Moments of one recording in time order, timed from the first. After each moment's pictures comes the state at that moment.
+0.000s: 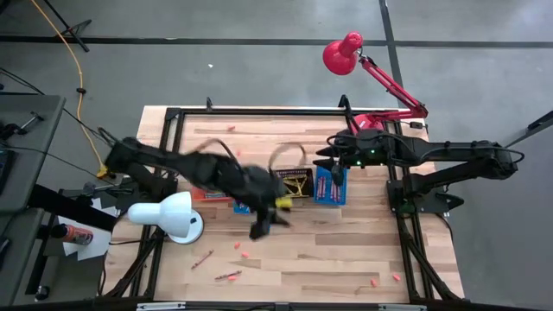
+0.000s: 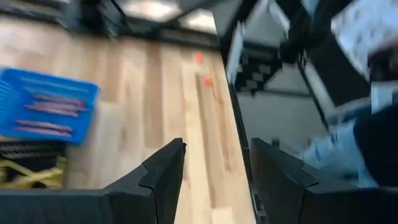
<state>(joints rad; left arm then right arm) -0.26 1.66 1.73 -0.67 0.07 -0.34 -0.07 1.04 0.90 -0.30 0.08 0.36</state>
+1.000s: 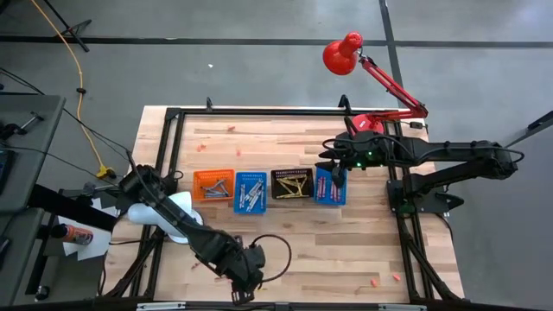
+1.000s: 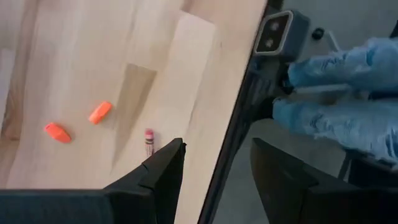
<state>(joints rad) -0.65 1.94 1.72 -0.99 0.03 -0.97 -0.07 1.04 0.90 -0.38 0.09 0.37</state>
